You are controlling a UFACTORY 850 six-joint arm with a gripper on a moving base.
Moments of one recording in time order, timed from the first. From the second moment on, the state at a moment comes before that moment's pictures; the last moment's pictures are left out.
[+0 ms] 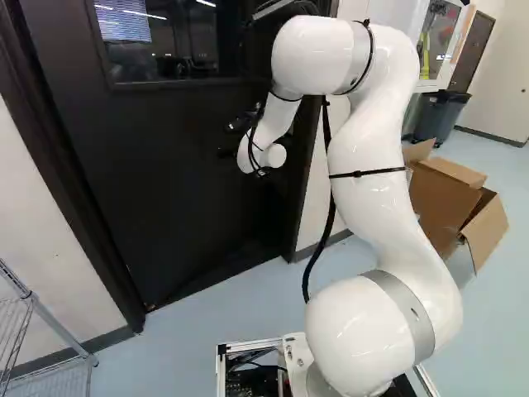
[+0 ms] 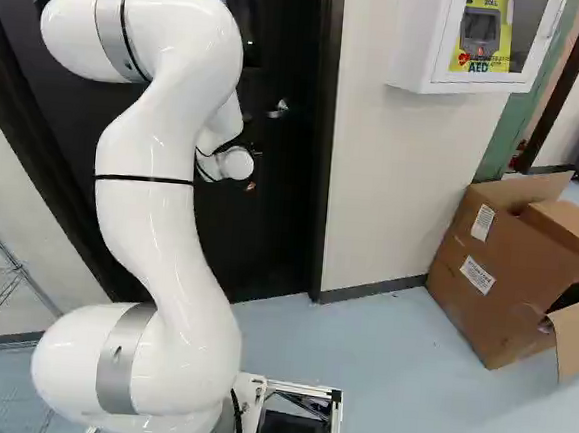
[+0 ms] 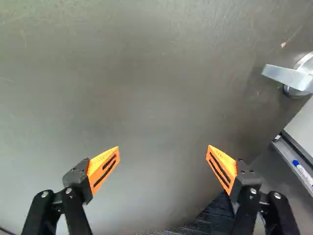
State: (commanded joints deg) arm 10.2 -33.2 -61.0 -19.9 50.0 0.0
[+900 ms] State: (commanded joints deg) arm 13.3 -37.7 -67.2 -19.9 50.0 0.0
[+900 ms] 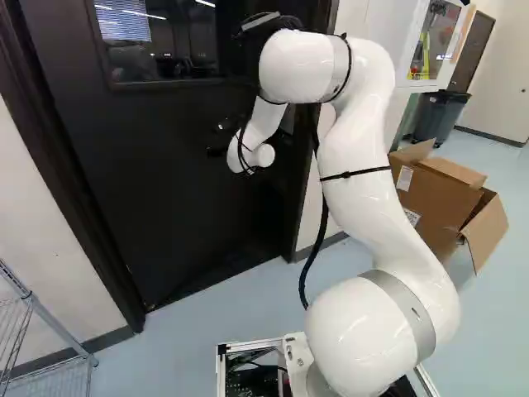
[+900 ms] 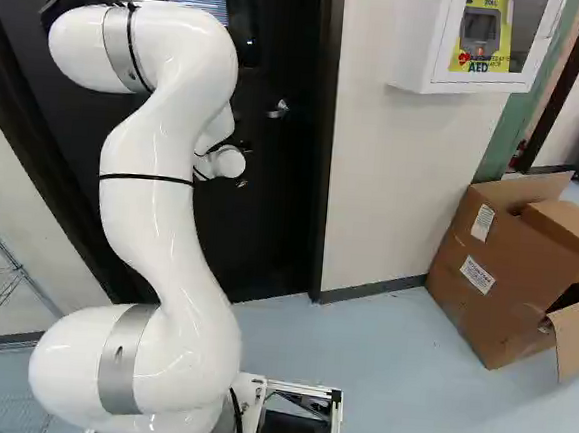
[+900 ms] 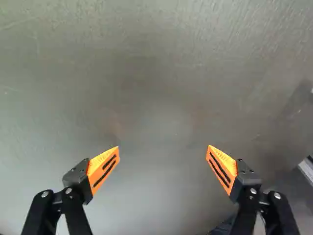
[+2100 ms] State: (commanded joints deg) arm 15.4 -45.7 -78.4 -19.9 50.0 0.0
